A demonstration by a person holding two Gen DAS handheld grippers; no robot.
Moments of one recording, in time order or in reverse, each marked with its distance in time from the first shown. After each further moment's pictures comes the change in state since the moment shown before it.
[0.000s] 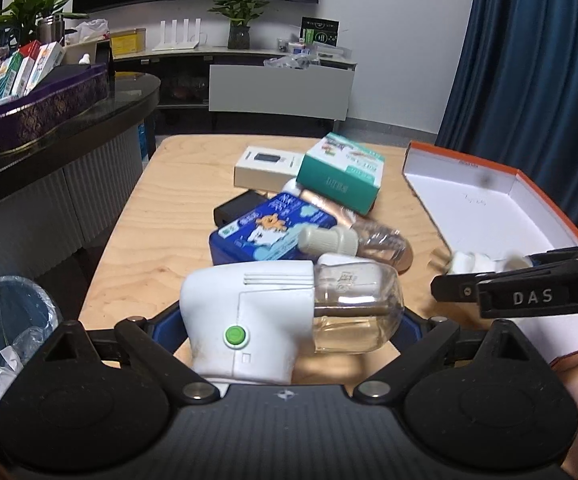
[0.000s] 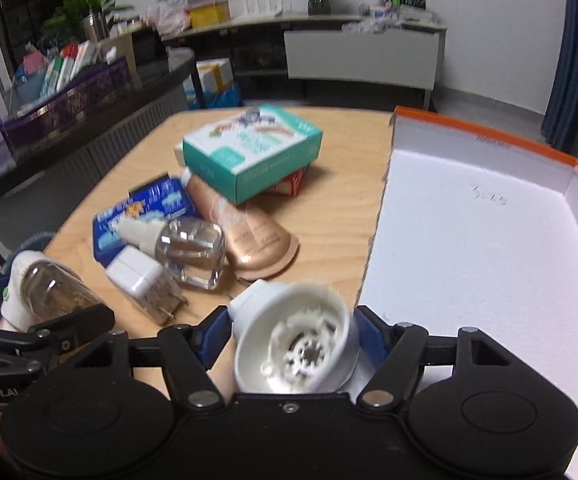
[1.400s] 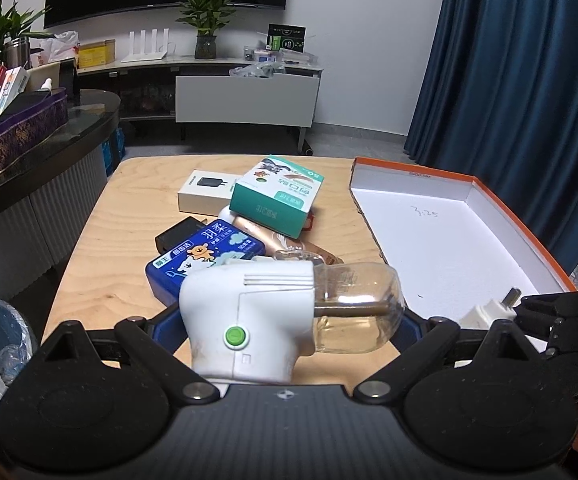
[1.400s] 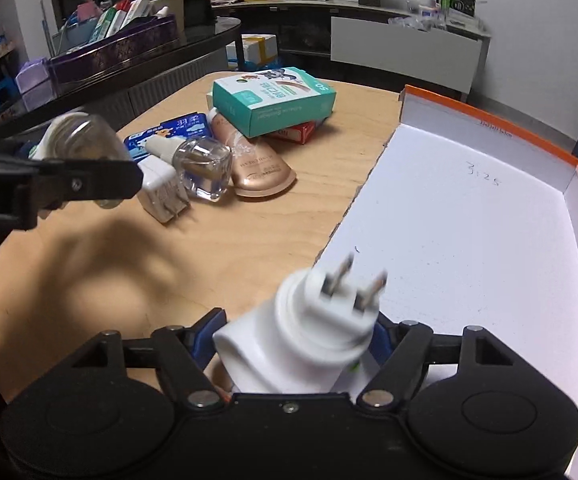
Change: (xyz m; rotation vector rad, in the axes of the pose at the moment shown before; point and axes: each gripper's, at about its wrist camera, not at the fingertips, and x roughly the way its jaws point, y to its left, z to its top) left arm -0.008 -0.037 0.015 0.033 -0.014 -0.076; right arm -0.022 -0.023 -0.041 -0.178 0.076 0.041
